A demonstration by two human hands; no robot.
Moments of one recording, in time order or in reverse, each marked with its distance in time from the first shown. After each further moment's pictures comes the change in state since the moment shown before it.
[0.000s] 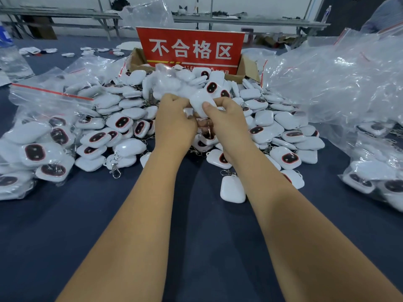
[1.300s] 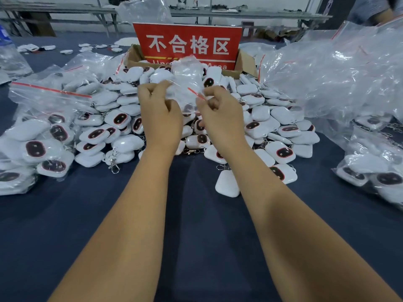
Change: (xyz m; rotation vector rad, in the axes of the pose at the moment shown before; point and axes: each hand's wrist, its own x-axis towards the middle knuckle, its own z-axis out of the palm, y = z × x) left_hand -0.003 0.000 -0.009 -0.146 0.243 -0.004; right_hand -0.007 -0.001 -0.001 -0.319 0.065 -0.285
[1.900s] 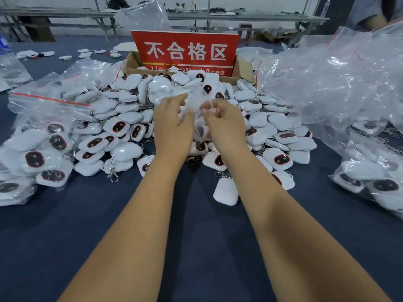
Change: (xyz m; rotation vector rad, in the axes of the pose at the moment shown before) left_hand -0.009 0.007 0.011 -0.036 -0.194 -0.049; right_hand 0.010 0.011 -0.003 0.082 0.034 0.157
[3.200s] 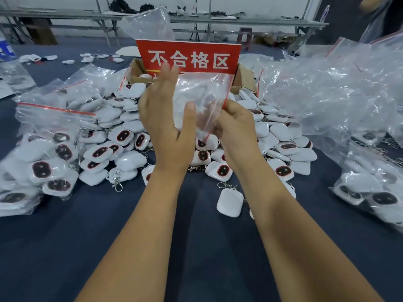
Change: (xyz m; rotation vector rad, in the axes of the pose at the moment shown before) left_hand 0.002 0.015 -0.011 0.021 0.374 0.485; right_hand -0.002 -0.026 -0.010 0.433 -0.126 0.031
